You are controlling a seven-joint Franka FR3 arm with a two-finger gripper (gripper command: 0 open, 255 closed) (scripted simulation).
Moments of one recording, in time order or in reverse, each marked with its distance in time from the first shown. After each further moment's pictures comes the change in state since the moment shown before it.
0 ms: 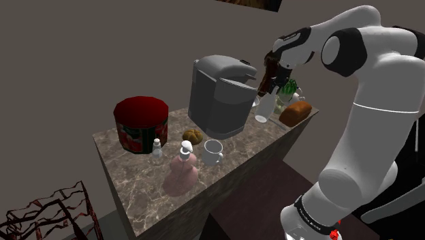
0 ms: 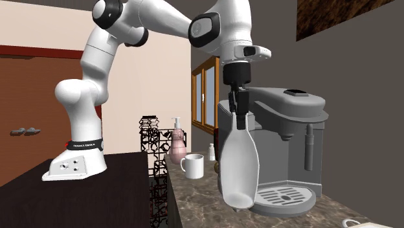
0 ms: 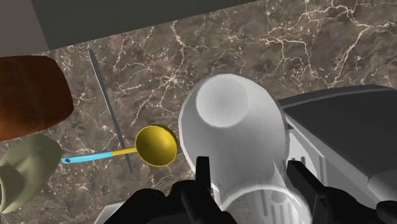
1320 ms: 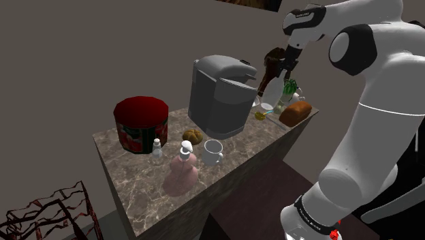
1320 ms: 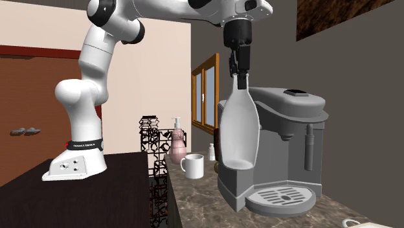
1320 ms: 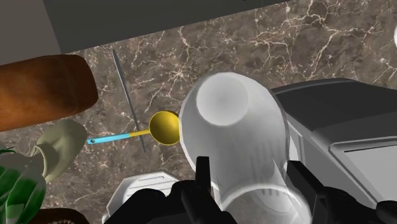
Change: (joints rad) arm -0.003 -0.055 -0.021 0.198 -0.044 -0.244 0.033
